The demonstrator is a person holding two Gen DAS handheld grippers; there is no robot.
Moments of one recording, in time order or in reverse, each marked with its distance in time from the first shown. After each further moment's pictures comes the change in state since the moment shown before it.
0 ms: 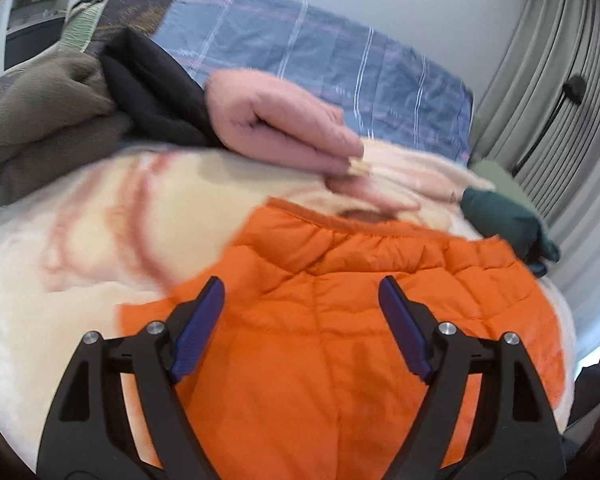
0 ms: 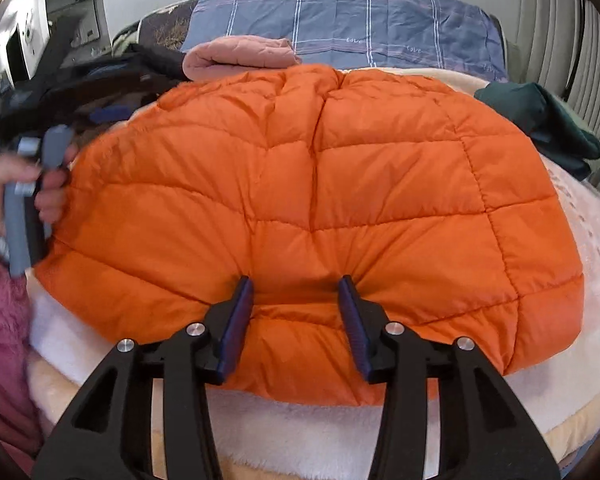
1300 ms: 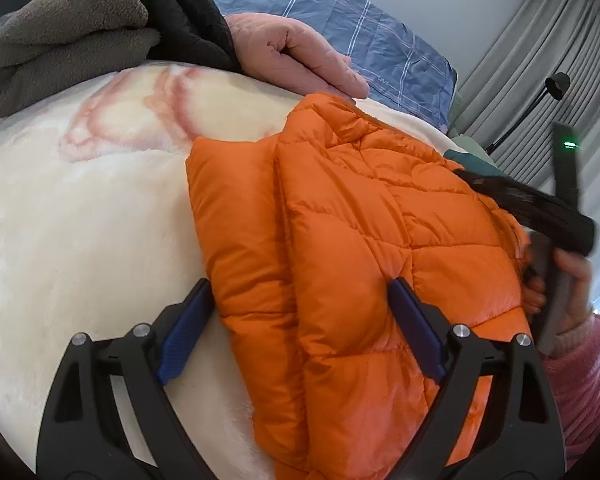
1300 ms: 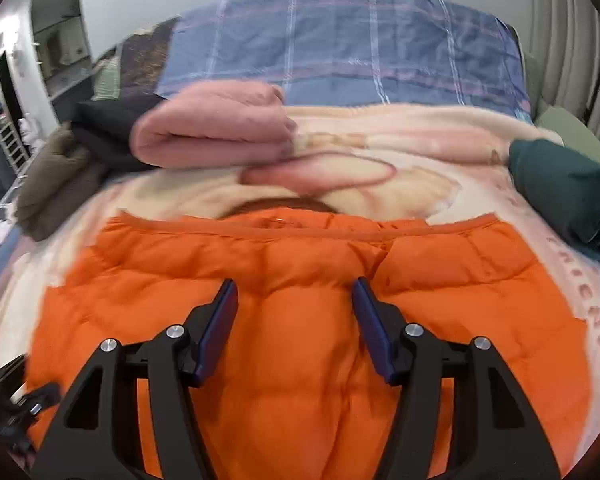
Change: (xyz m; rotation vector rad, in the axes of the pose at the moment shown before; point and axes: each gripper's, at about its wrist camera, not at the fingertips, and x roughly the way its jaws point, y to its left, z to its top) left arm -0.009 0.056 -0.071 -0.034 0.146 -0.117; right arm 0.132 -0.002 0.161 0.031 0.017 -0.042
